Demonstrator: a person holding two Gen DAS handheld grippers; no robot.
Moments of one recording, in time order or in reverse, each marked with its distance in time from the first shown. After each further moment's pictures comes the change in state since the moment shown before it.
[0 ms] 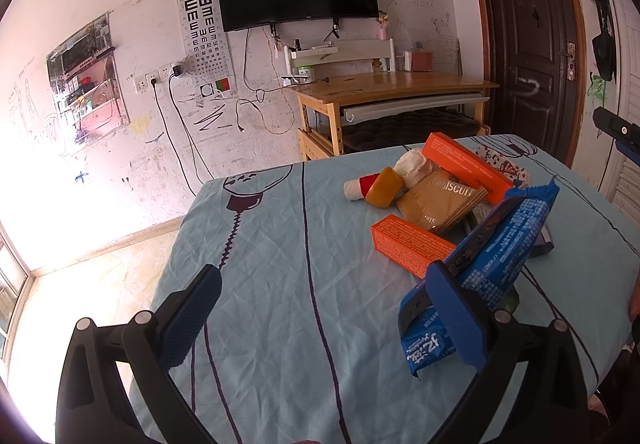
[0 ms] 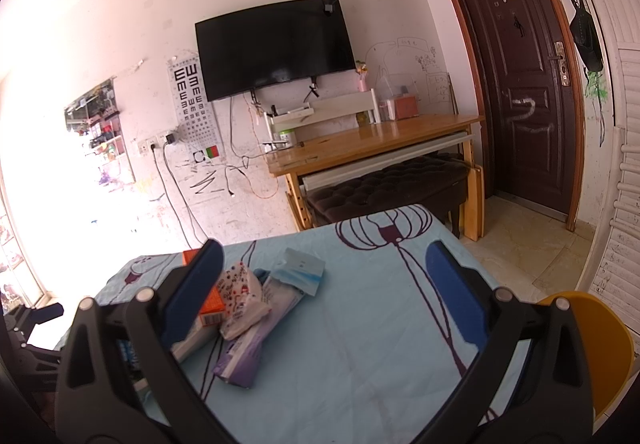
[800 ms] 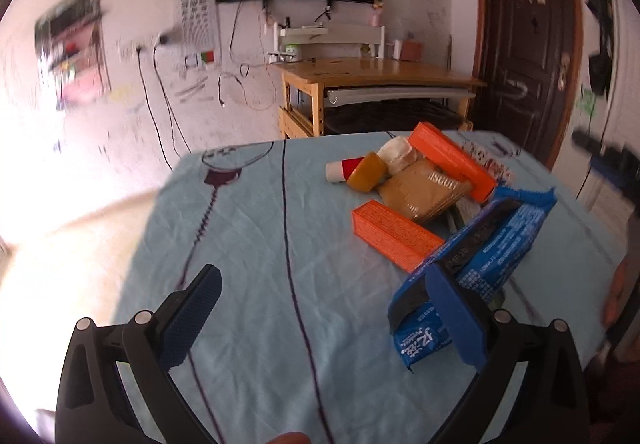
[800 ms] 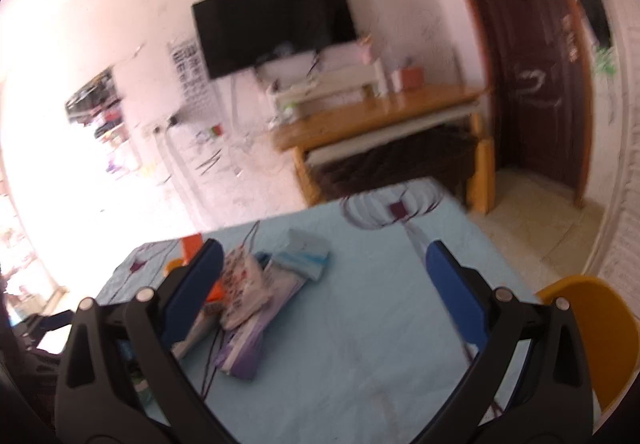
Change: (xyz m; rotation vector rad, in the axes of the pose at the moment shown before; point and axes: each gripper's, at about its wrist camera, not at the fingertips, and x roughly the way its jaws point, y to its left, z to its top) left arm 0.008 0.007 0.003 -0.099 0.087 -0.126; right arm 0.036 -0.003 -0.005 0.029 0.186 0.087
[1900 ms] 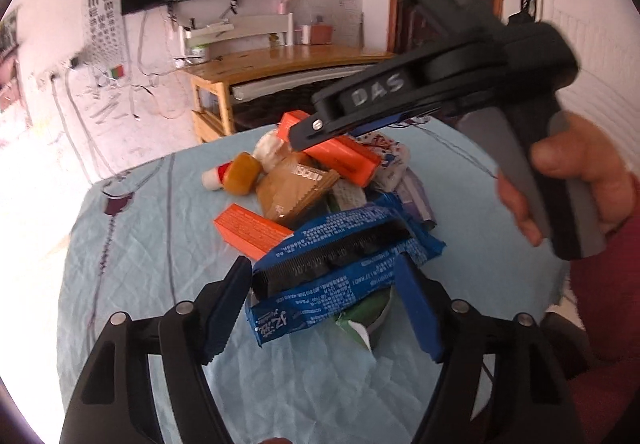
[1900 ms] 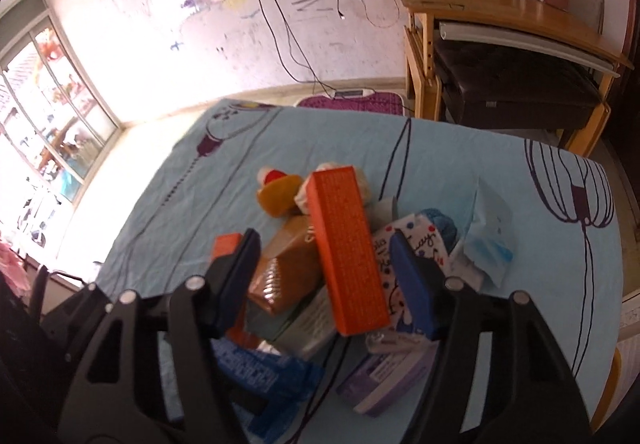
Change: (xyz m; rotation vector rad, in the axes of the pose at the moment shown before) left arm 0.006 -0.053 -0.003 0.193 0.052 -0.280; right arm 0.118 0.121 0.024 -0.284 0.567 0.205
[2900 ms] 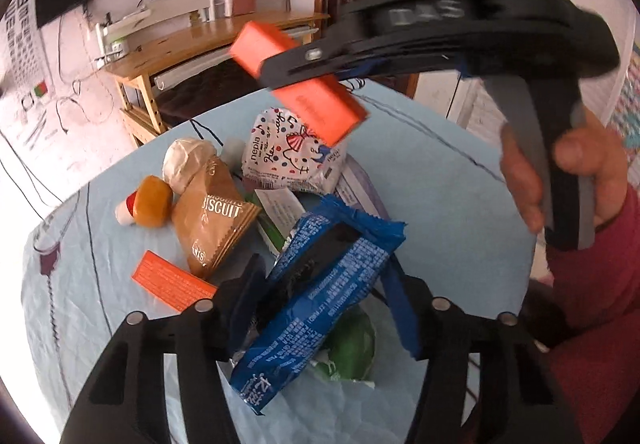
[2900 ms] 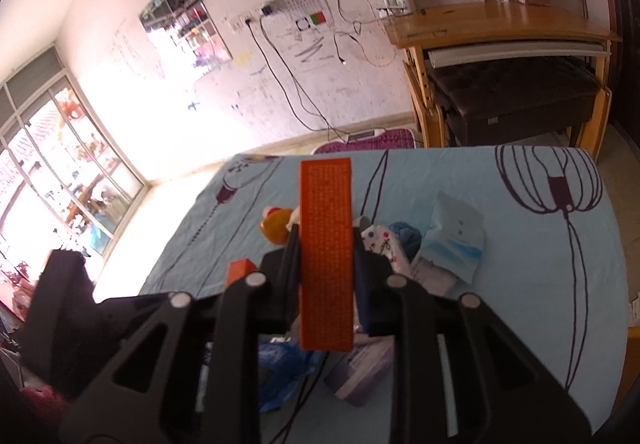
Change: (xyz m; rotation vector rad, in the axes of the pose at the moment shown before) left arm 0.048 -0.017 0.035 0.162 0.144 -0.178; right arm -0.057 -0.045 -0.020 0.120 -0.222 0.137
